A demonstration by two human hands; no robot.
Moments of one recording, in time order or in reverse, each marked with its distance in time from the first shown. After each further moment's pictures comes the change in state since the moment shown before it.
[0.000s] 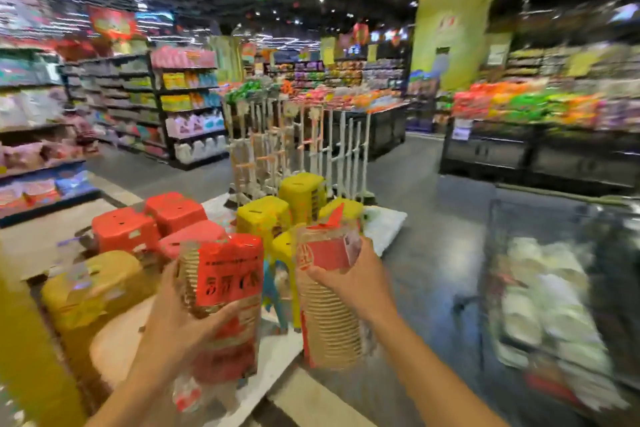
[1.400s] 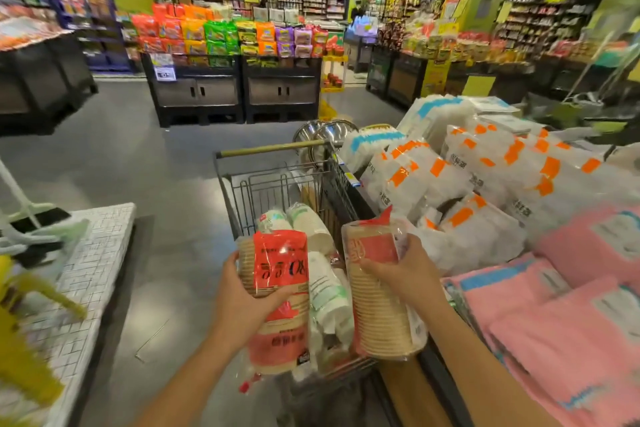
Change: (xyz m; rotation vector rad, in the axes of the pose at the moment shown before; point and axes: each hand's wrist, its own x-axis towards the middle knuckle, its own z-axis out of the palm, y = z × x) left_hand 0.232 0.108 0.748 -0.306 -0.907 -0.047; right_hand 0.206 0.335 -0.478 -0.301 0.844 0.708
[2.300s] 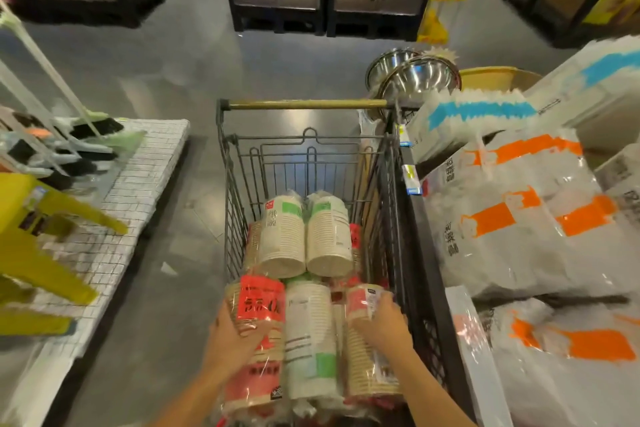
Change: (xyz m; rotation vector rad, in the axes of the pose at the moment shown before) left_hand 0.196 -0.193 0.141 0.243 0.114 -0.680; right_hand 0.310 0.141 0.169 -0.449 -0.658 0.255
